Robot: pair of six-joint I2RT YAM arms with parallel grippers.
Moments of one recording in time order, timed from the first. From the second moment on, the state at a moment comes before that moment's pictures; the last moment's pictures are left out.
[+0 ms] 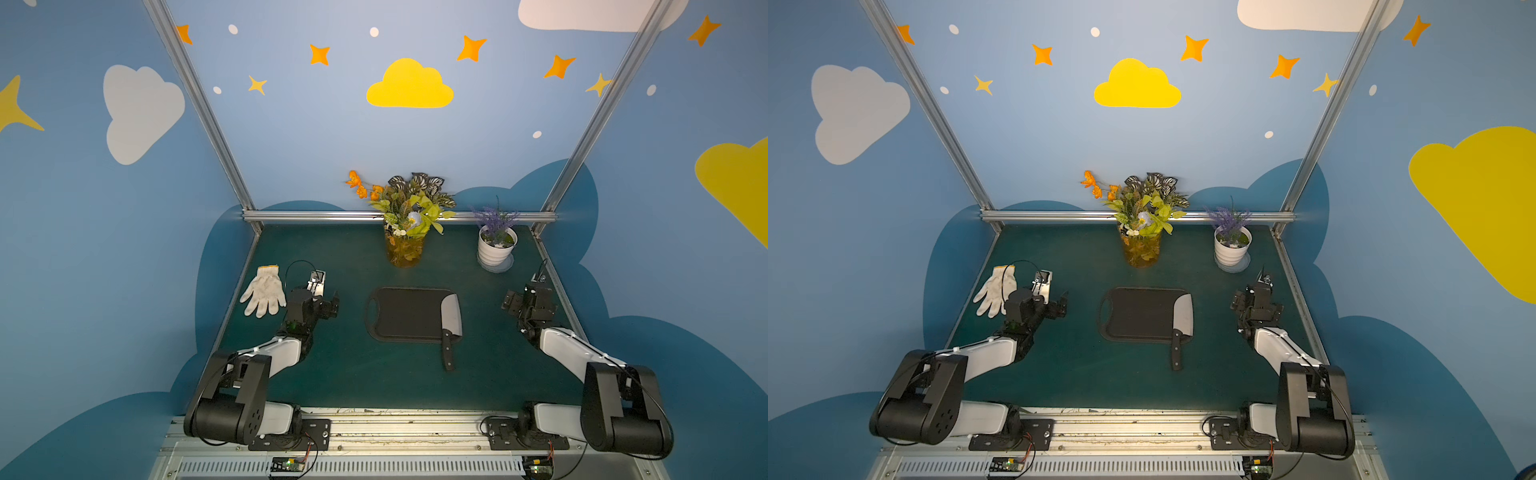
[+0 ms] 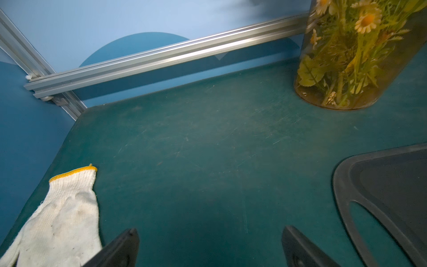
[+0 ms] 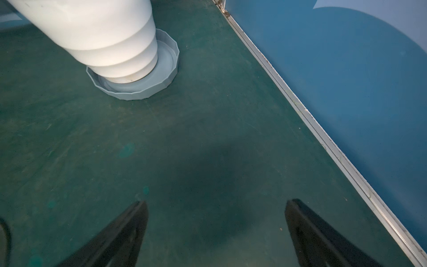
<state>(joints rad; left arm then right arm) -0.12 1.40 0.39 0.62 -0.04 0.13 0.01 1.31 0.53 0.13 0.34 0.18</state>
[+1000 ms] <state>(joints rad) -0.09 1.56 0.38 0.78 0.05 0.12 0.06 1.47 0.44 0.57 0.16 -0.02</state>
